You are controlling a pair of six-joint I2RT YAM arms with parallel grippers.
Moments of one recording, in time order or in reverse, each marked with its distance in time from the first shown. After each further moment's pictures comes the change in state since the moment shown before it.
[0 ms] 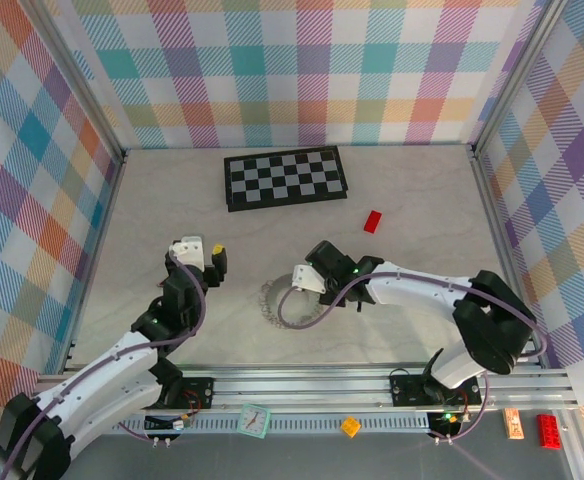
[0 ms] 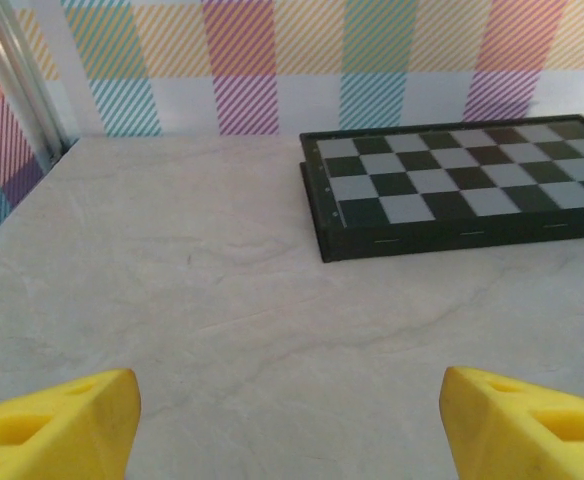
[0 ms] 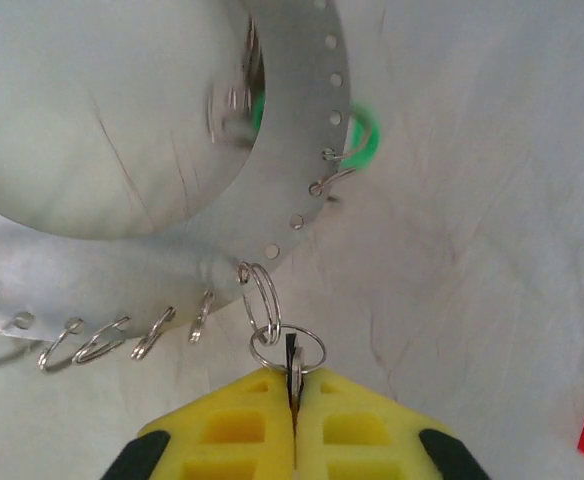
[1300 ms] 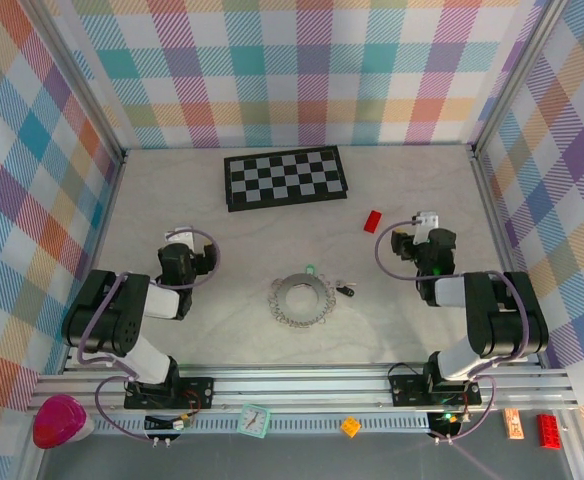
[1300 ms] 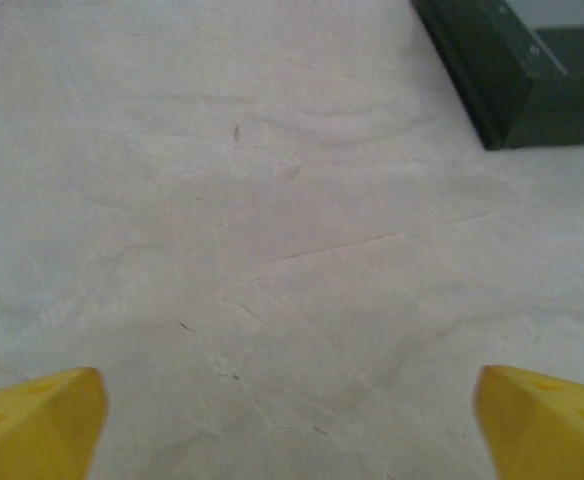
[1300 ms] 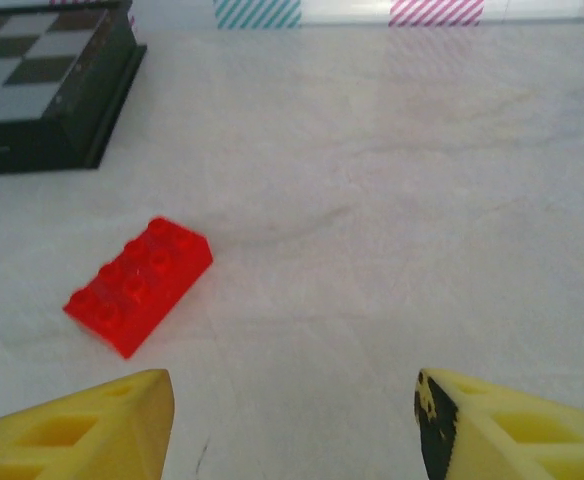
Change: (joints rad) left arm 0.465 0.822 -0.002 0.674 0.410 0.069; right arm -0.863 0.002 -0.473 1.212 -0.316 0.641
